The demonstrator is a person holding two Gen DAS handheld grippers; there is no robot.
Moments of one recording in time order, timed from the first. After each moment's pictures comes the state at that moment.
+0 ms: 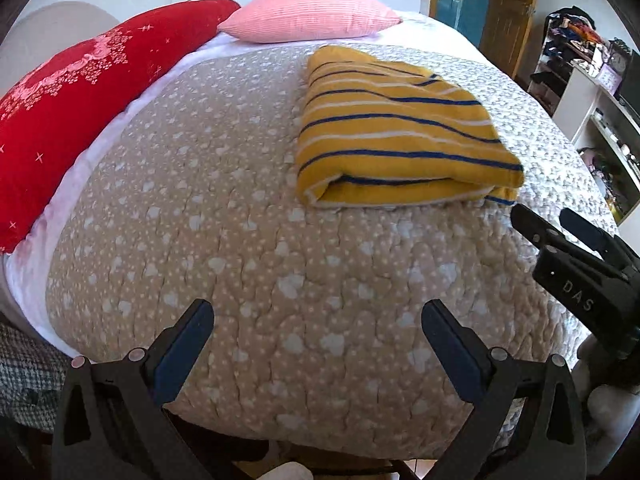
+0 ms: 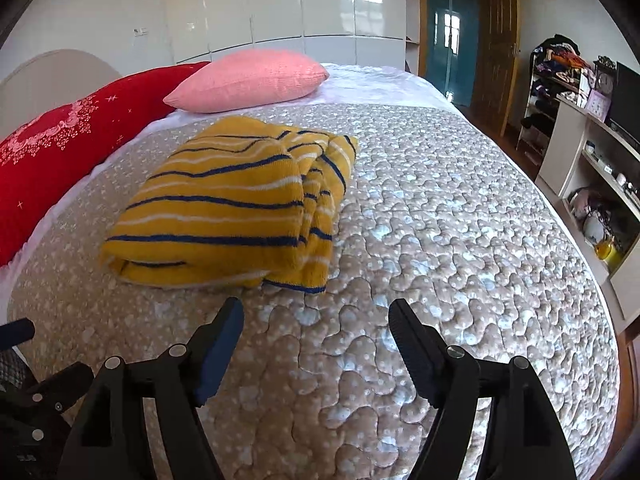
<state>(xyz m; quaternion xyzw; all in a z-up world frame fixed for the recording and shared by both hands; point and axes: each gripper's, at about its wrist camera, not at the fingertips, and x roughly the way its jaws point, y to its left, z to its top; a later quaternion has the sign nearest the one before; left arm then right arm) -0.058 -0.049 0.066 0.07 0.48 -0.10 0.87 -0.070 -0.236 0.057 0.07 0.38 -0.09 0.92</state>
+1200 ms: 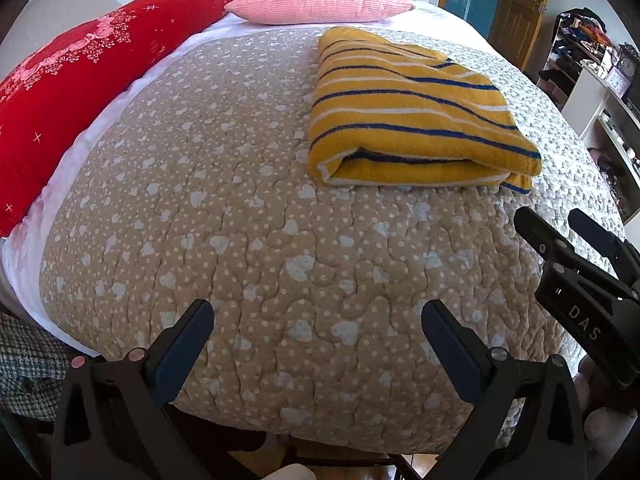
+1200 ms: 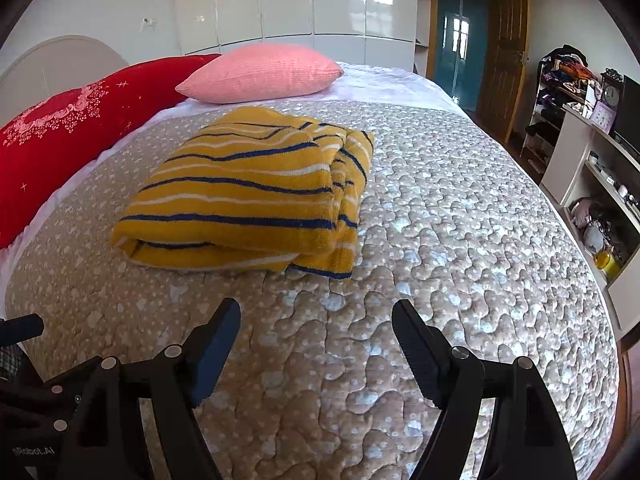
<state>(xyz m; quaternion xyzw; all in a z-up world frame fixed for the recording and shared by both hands) -0.054 -0.043 0.052 0.06 0.51 -0.09 0.86 -0.072 -0.217 0.056 0.04 0.39 -0.09 0.92</state>
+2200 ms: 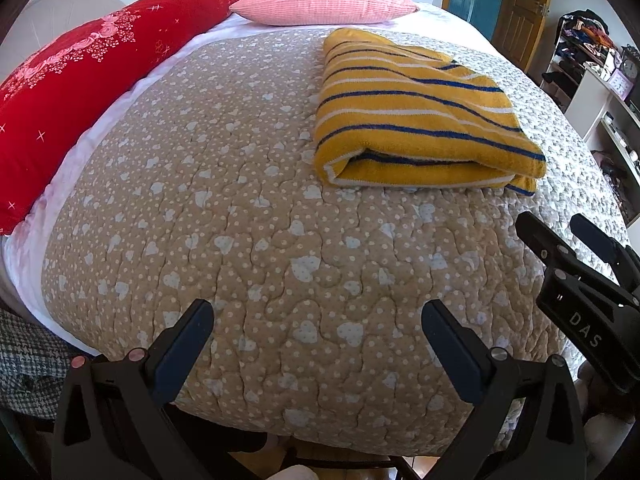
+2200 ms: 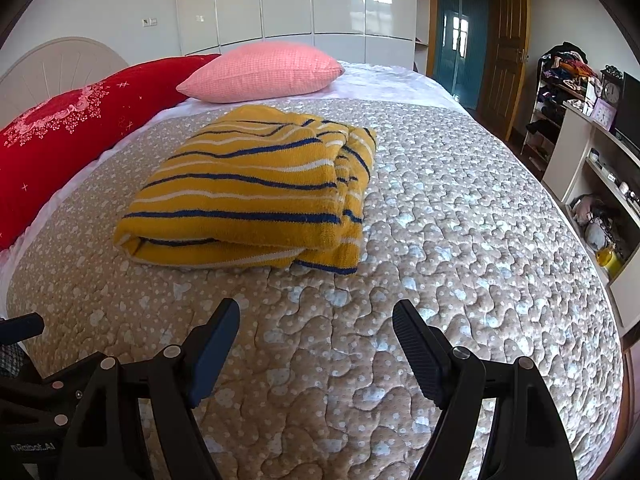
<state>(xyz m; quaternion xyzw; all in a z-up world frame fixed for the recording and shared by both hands) -0.053 -0.039 0.050 0.06 0.50 -0.08 0.86 -0.073 -0.216 0.053 0.05 0.39 -0.08 0.92</state>
